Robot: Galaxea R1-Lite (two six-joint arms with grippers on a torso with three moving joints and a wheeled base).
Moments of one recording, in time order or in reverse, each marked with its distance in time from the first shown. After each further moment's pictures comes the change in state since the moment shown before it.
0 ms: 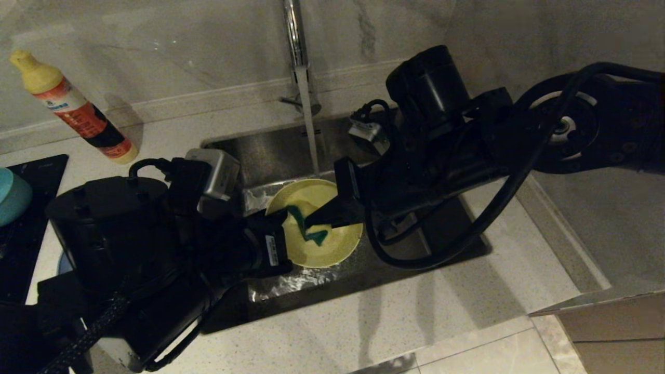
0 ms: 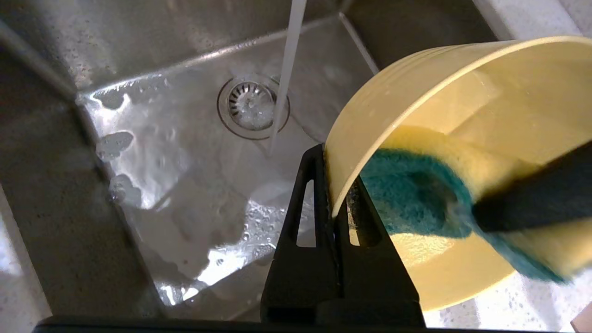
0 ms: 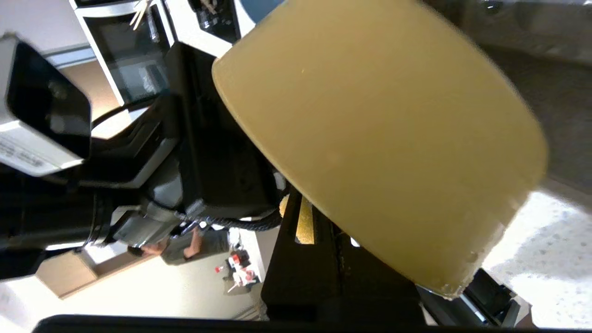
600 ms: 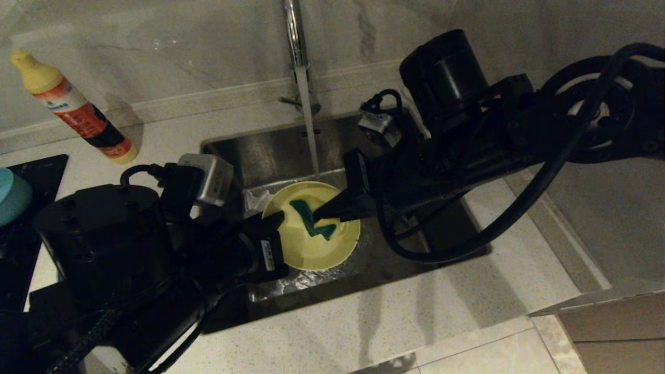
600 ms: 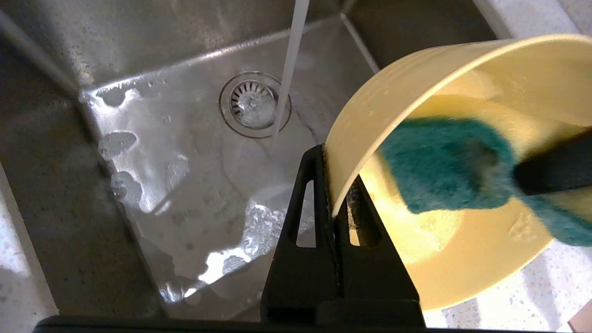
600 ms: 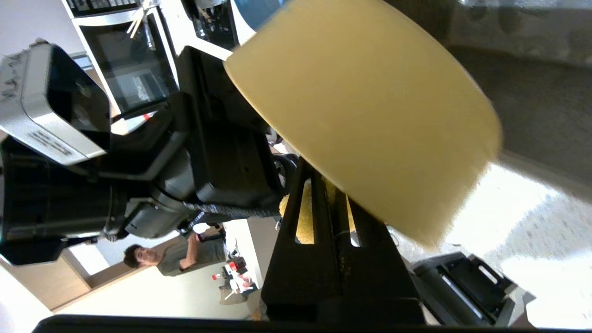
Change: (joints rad) left arm -0.001 -0.011 0.034 -0.037 0.006 -0.003; right arm -0.004 -0.039 0.000 0.033 -0.030 0.001
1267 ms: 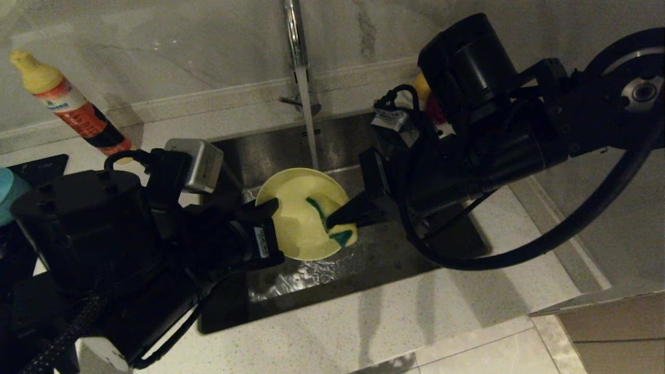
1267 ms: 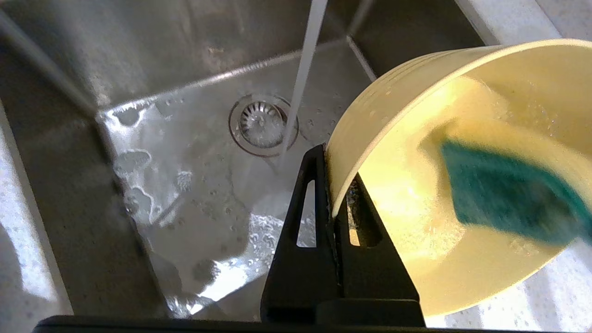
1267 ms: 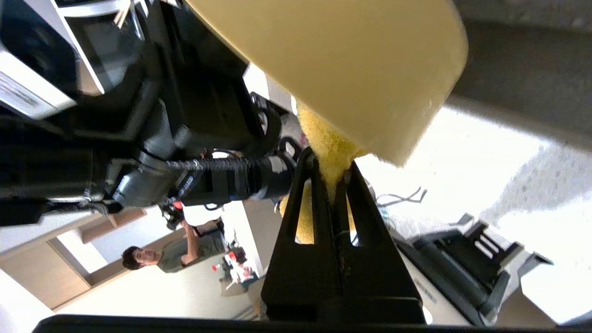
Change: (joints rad) left arm 0.020 -0.014 -0.029 -0.001 0.005 0.027; right arm 0.010 -0.054 0.011 0.092 -0.013 -0.001
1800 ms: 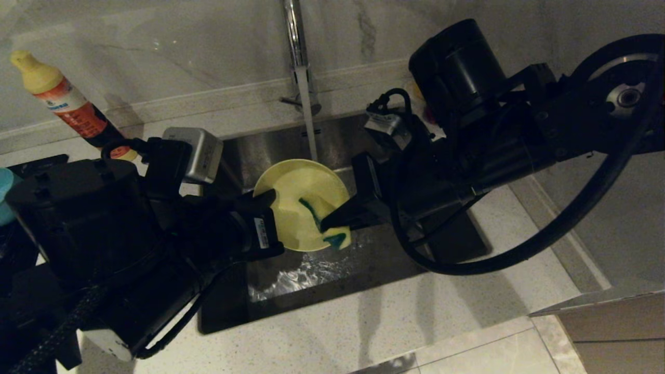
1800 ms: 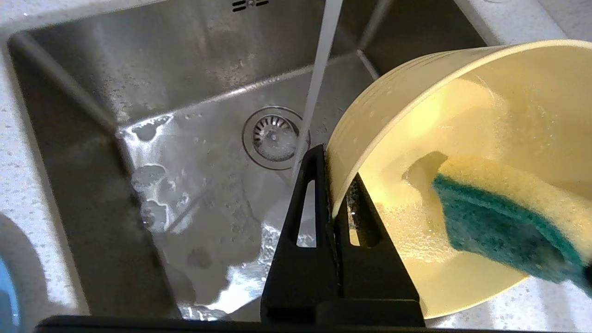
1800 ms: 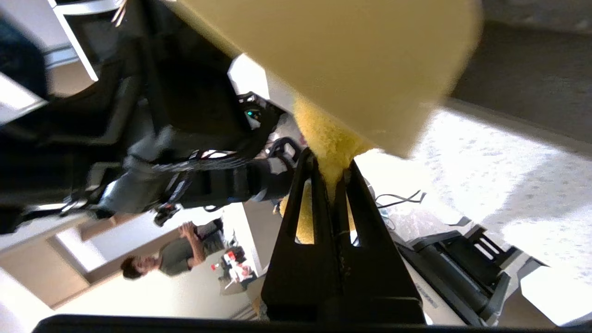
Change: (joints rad) left arm 0.002 0.003 -0.028 0.000 0.031 0.045; right arm 0.009 0.019 -0.009 -0.011 -0.002 0.000
